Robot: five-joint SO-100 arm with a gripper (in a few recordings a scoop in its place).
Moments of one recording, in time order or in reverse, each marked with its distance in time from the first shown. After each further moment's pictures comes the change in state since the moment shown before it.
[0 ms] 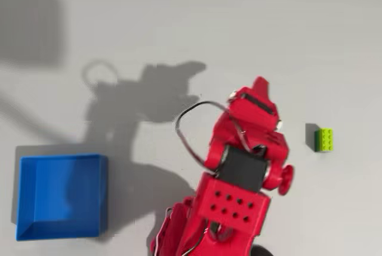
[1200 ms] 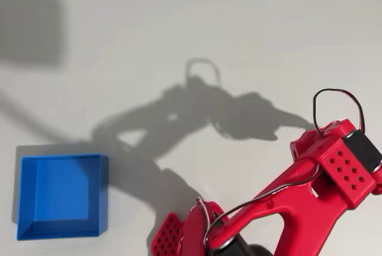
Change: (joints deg) arm 29.2 -36.1 -16.2 -3.8 9.8
